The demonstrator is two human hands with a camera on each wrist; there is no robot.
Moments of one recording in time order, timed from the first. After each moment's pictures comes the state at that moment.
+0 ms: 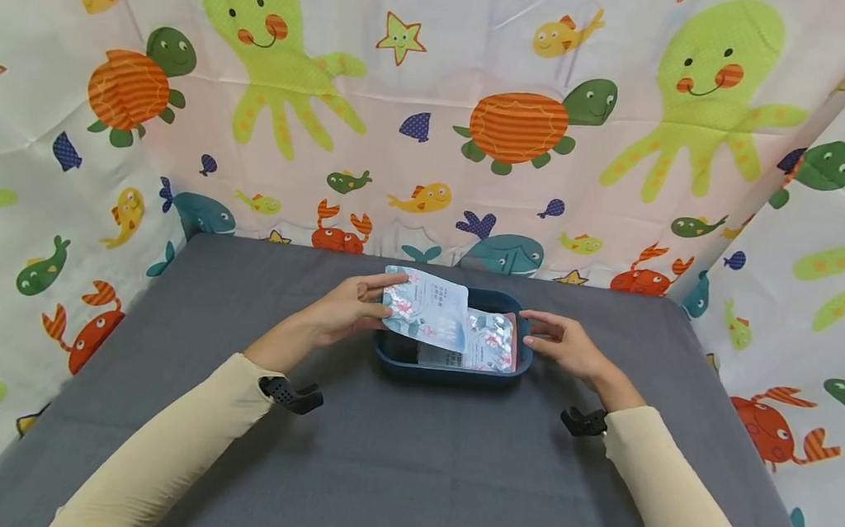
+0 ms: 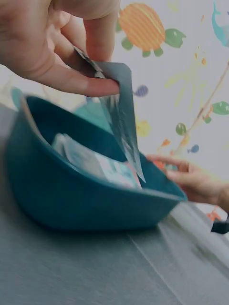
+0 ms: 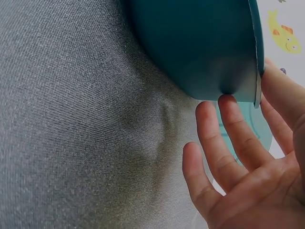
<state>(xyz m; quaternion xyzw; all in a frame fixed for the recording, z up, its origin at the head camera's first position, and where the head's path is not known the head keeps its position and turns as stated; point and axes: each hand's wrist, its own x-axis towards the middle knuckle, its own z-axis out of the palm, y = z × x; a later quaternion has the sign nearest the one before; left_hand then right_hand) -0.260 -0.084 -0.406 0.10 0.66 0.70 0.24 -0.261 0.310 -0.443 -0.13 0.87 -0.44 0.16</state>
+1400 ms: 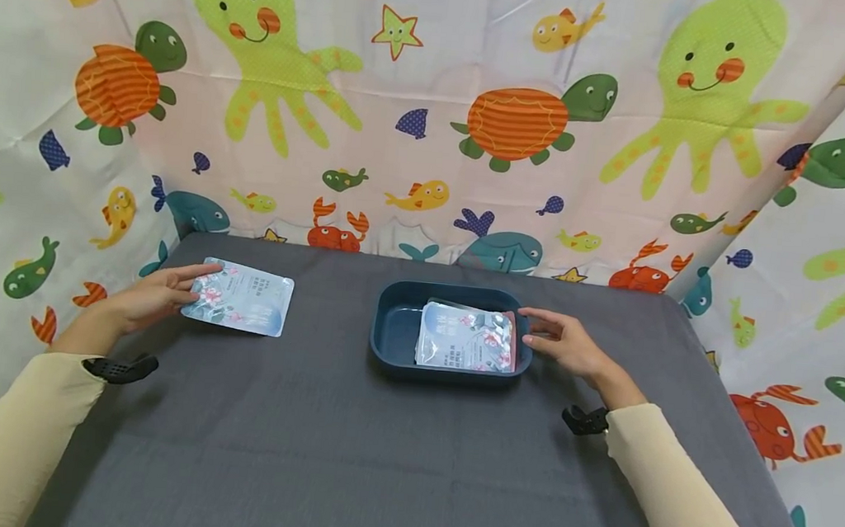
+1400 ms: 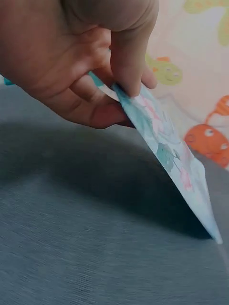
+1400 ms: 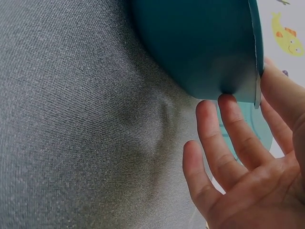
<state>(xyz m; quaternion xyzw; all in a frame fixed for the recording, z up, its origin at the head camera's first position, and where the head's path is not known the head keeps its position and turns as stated) -0.266 -0.364 -0.434 0.04 0.80 0.55 0.23 -0.262 0.310 -0.441 -0.13 0.87 -0.44 0.17</state>
